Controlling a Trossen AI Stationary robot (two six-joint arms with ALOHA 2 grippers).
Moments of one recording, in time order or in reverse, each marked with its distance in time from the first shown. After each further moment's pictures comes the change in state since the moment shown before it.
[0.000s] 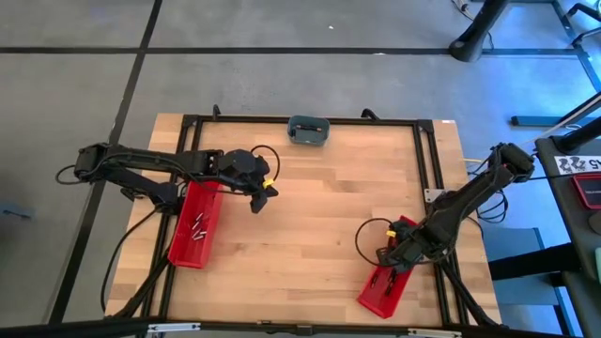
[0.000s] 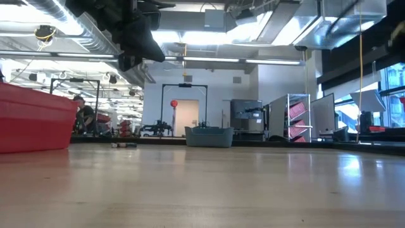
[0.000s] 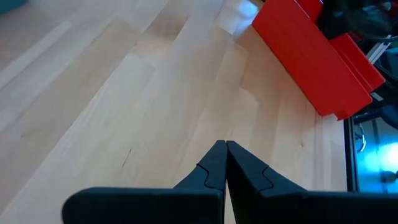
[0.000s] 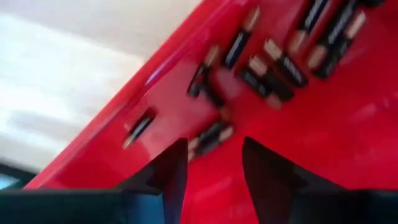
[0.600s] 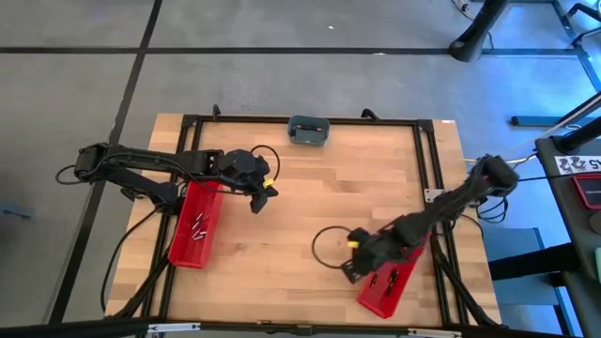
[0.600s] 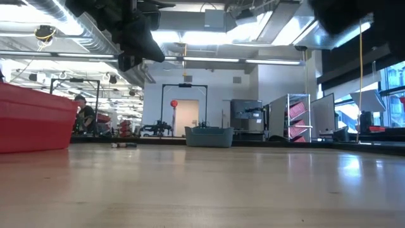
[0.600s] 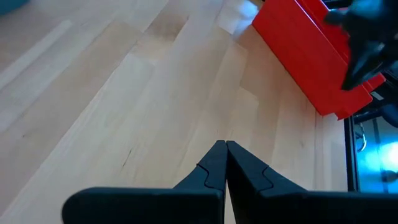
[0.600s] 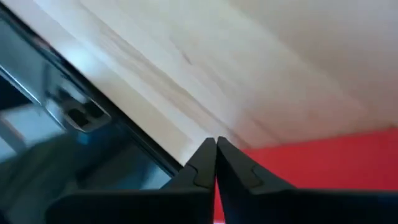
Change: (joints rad) left arm 0.000 0.000 0.000 -0.002 0.000 0.004; right arm -0.161 0.249 0.265 0.265 0.009 -0.450
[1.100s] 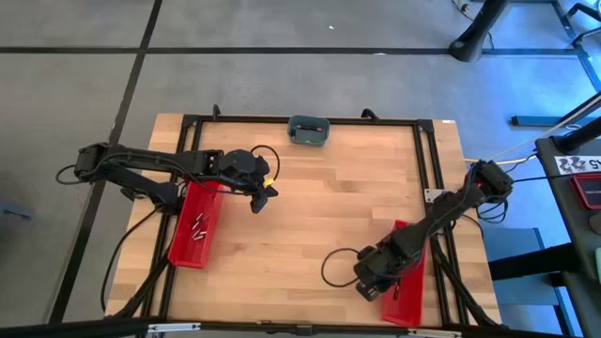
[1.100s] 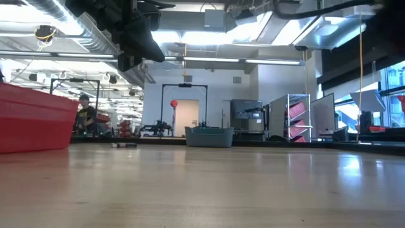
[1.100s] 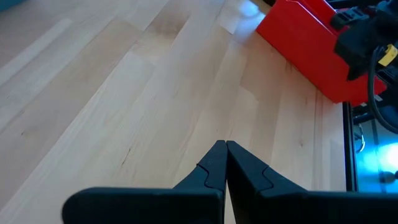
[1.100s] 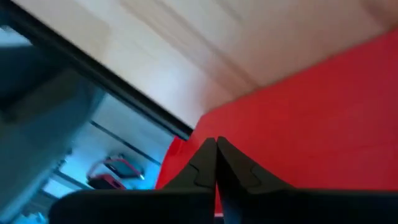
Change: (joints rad) left arm -0.001 0.000 0.000 -0.001 0.000 -0.012; right arm 0.065 0.083 0.000 -0.109 -0.358 0.006
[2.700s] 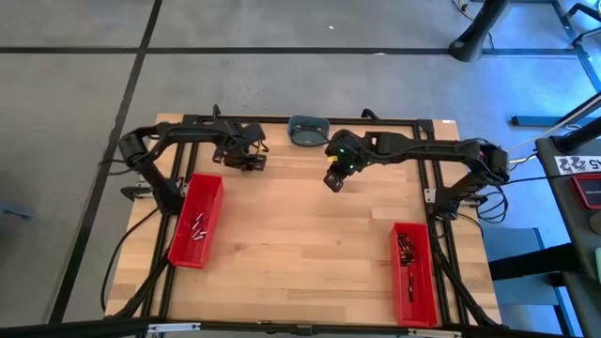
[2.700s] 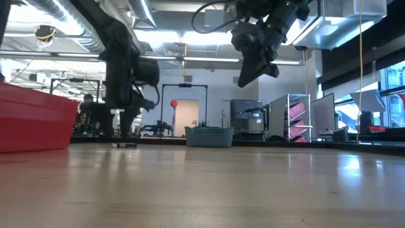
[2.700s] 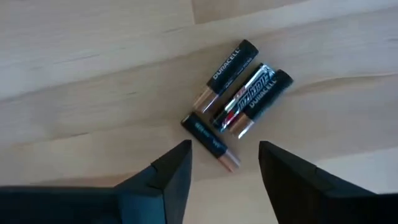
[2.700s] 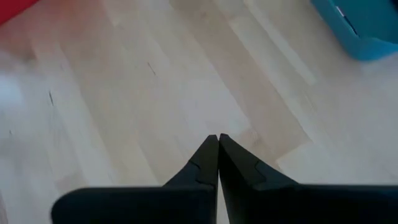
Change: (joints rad) left arm 0.530 0.432 0.104 -0.490 -0.101 -0.281; right arm -0.853 -0.083 0.156 0.027 0.393 -1.212
